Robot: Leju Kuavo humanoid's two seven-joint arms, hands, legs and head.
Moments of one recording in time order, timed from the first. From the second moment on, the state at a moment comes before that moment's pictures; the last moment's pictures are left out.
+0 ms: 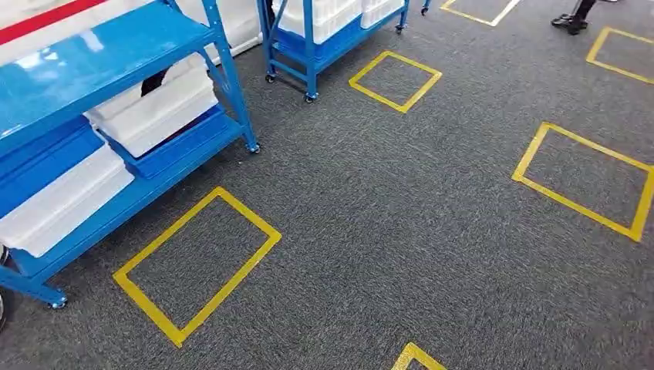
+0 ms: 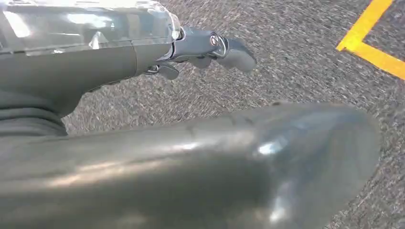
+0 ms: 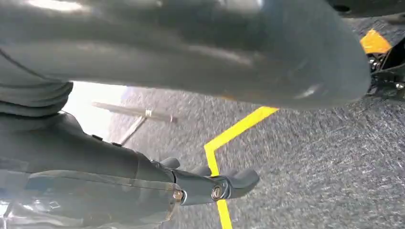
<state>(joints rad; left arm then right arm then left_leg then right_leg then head) -0.04 -0.02 -0.75 -0.15 0.94 0.49 -0.39 -0.04 0.13 -0.33 -0.19 0.72 -0.13 0.15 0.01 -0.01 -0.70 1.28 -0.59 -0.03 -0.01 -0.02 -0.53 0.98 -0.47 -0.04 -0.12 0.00</state>
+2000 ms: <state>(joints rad) -0.03 -0.03 -0.75 -0.15 0.97 0.44 -0.42 -0.03 0.13 -0.36 -0.19 0.70 -0.11 0.11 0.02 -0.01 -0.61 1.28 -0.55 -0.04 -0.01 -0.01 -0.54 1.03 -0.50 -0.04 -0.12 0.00</state>
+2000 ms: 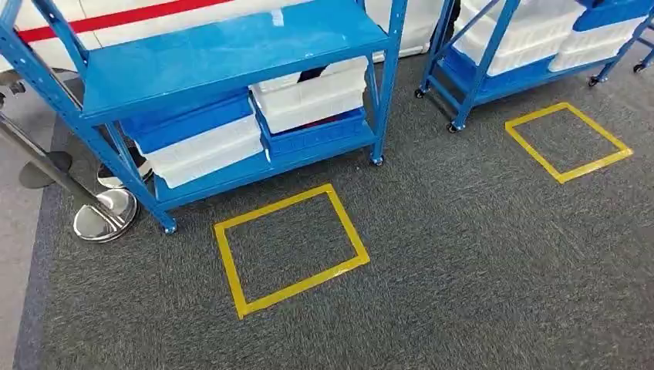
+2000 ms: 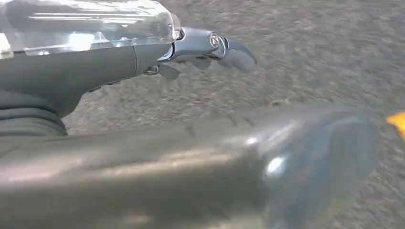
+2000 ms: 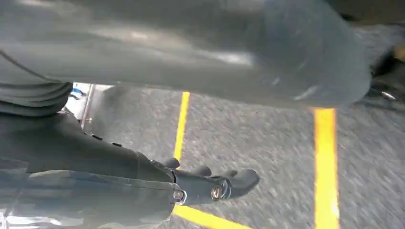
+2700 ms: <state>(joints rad) -0.02 -0.03 -0.75 -0.14 0.97 0.45 -0.42 -0.03 0.13 -0.36 -0.18 0.75 -0.09 0.10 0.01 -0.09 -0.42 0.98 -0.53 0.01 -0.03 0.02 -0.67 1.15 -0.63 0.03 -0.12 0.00</state>
